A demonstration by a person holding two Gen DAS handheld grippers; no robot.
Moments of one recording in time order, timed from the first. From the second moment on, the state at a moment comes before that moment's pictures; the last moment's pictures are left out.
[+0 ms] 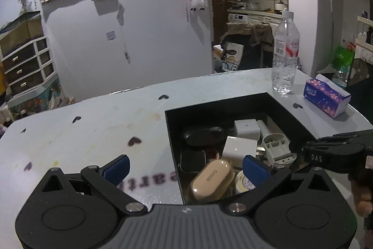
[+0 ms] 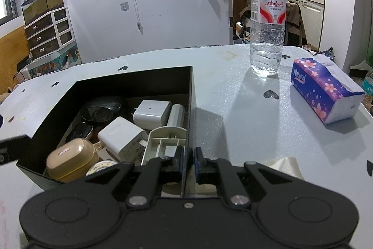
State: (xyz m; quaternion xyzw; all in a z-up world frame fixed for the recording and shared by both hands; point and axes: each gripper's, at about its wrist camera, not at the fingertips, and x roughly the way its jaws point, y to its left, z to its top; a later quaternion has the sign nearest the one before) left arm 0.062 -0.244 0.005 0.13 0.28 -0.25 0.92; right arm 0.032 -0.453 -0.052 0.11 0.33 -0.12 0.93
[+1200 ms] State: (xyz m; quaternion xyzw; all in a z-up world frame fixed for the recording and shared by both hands) left arm 0.040 -0.210 0.008 0.08 0.28 -0.26 0.92; right arm -0.052 -0.410 0.007 0.11 0.25 -0.15 0.95
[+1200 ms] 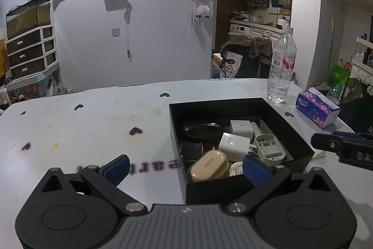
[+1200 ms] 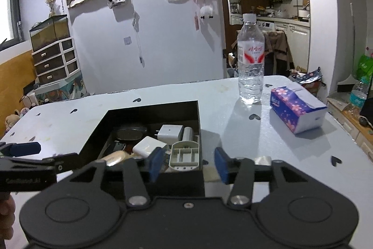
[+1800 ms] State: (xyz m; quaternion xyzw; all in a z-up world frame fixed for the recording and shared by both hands) left arm 0.014 -0.158 0.007 0.07 0.26 -0.26 0.93; right arm -0.092 -0.363 0.012 0.07 0.24 -0.21 0.95
